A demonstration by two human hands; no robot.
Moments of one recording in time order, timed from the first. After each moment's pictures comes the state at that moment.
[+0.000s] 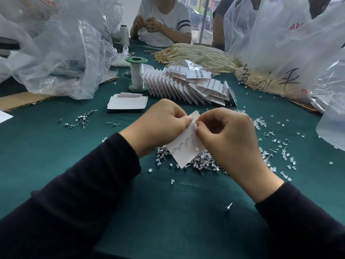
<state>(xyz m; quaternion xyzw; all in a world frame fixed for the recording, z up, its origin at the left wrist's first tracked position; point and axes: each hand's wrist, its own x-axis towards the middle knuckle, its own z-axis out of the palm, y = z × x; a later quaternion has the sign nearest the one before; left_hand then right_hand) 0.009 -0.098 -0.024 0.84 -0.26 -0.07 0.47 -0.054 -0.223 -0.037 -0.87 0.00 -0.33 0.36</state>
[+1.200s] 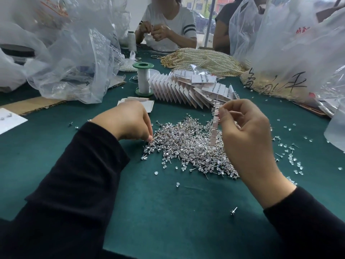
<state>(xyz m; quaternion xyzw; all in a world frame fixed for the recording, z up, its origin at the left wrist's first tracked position) 0.042 -0.046 -0.013 0.96 -0.16 -0.10 0.22 -0.055 -0.225 -0.029 -0.79 0.01 -0.34 0.51</state>
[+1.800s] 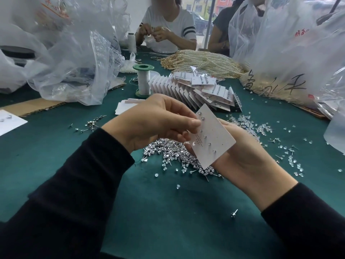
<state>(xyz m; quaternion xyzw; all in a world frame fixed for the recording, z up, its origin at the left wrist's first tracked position) 0.015 -0.073 -0.002 0.69 -0.26 -0.24 0.63 -0.053 -0.224 -0.027 -0.49 -0.01 0.07 0.87</state>
